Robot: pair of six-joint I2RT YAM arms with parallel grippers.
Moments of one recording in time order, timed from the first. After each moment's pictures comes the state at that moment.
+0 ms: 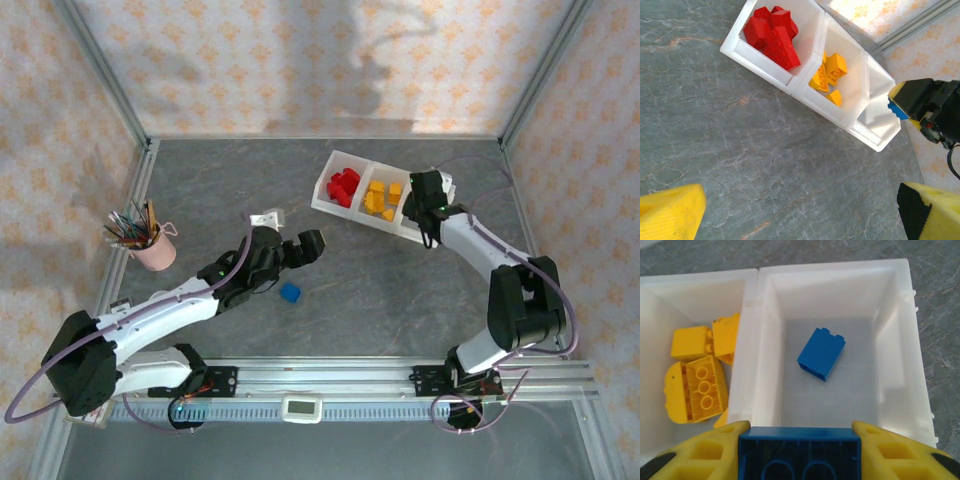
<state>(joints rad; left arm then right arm) -0.73 1.18 0.70 -0.02 -0.15 -0.88 0.25 1.55 1.03 -0.34 0.30 0.53</state>
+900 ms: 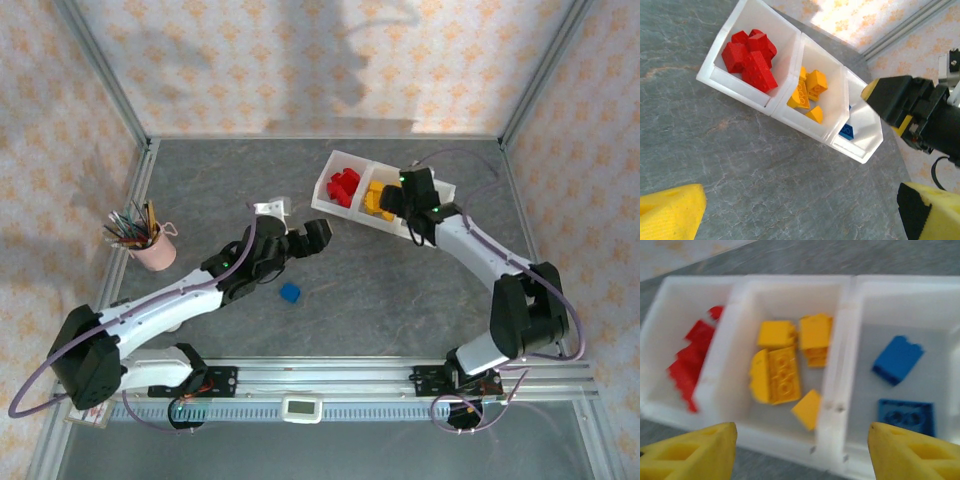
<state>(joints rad) -0.73 1.20 0.79 -0.02 -0.16 -0.83 0.36 1.49 1.05 -0.30 0.17 0.50</state>
